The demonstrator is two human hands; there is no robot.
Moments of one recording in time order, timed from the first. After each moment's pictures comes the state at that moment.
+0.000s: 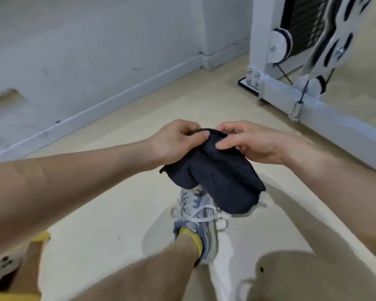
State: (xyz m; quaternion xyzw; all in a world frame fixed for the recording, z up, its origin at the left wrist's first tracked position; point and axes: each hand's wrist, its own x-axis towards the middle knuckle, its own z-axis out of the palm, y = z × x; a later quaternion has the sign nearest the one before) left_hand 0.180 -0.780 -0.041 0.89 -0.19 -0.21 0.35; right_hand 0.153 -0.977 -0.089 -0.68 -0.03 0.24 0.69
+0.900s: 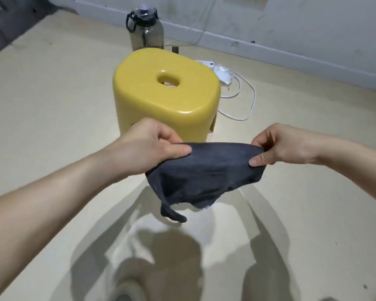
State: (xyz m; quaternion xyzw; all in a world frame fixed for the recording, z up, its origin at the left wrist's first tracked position) left_hand -0.144 -0.211 -0.017 0.80 0.20 -0.09 0.56; right_hand 0.038 -0.444 -0.015 -0.84 -0.30 0.42 0.19
